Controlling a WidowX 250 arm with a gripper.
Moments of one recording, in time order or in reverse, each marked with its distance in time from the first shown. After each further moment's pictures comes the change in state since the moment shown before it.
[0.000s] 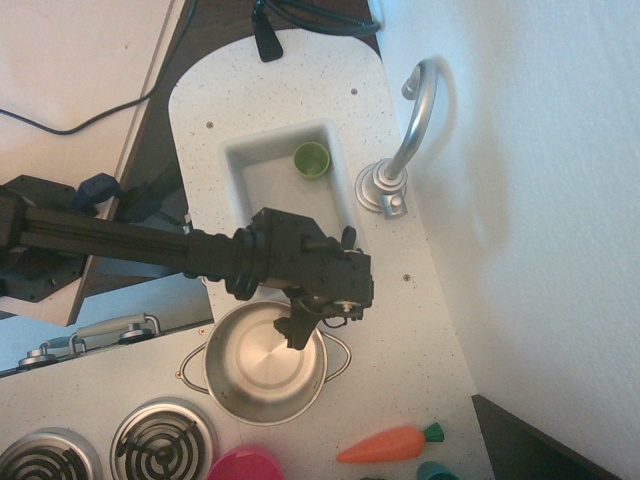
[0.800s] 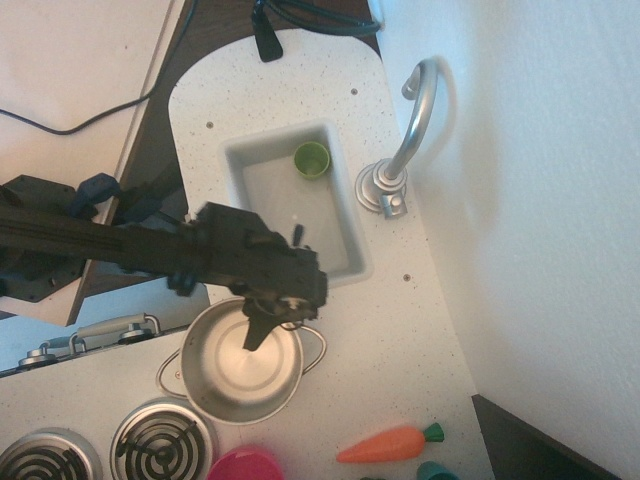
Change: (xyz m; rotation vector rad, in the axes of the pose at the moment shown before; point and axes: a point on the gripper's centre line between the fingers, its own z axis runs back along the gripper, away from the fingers) arm -0.040 -0.011 -0.005 -0.061 -0.012 -0.227
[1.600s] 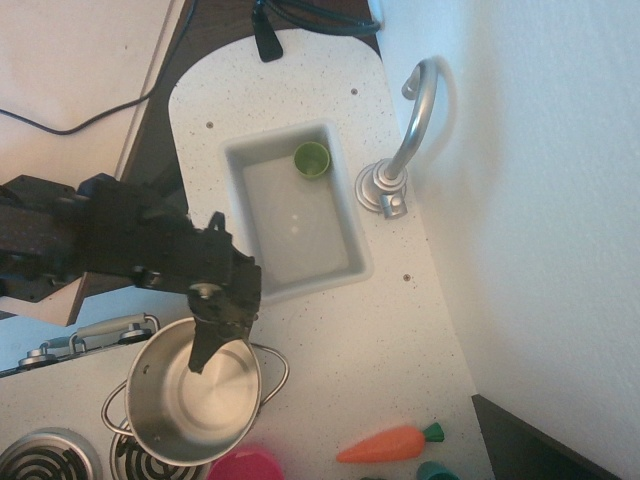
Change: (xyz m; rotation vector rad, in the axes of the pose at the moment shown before) arm -0.033 -0.031 0.031 -0.071 -0.144 -0.043
